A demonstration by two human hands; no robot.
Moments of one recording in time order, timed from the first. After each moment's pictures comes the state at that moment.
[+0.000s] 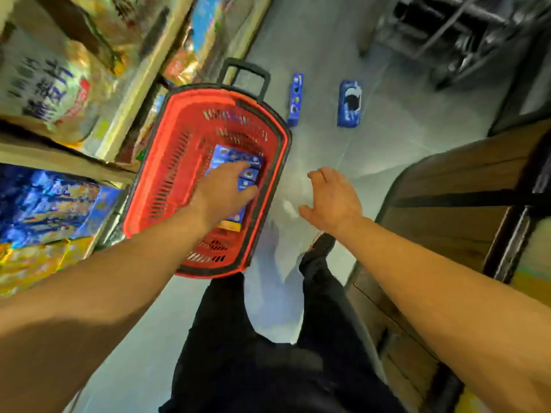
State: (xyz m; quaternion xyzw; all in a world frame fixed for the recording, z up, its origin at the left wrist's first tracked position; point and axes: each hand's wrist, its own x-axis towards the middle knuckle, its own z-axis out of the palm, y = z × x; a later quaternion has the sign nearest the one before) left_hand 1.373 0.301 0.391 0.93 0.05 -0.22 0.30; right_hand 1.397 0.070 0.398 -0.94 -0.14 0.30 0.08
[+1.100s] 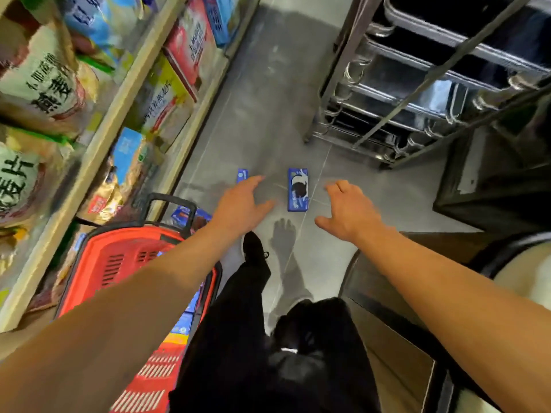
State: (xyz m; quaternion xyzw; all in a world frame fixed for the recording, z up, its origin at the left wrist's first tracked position) left_hand 1.747 0.114 0.403 0.91 0.07 -0.22 0.35; right_hand 1.767 -0.110 0.422 -0.95 -0.08 0.31 0.05
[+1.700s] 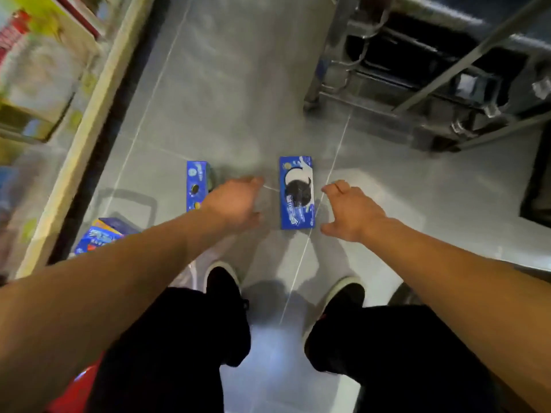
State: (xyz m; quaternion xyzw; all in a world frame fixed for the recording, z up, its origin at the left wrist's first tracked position) left_hand 1.904 0.049 -0.042 0.92 -0.10 -0.35 0.15; right_hand 1.904 -0.188 -0.033 -0.91 -0.09 0.41 0.04
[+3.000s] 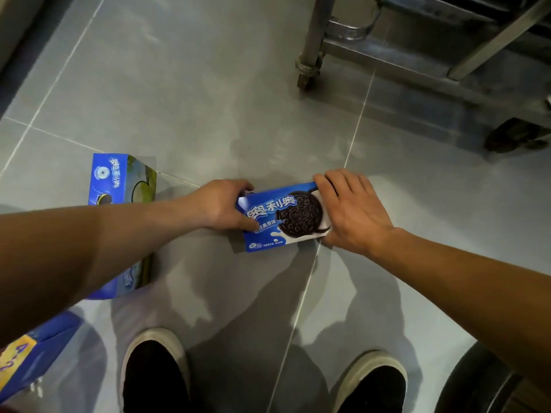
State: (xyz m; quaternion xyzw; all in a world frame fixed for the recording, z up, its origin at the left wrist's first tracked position) left_hand 1.960 0.023 -0.257 0.91 -0.08 -0.36 0.21; right_hand 1.940 -0.237 -0.259 -0.96 -0.25 0.12 -0.01
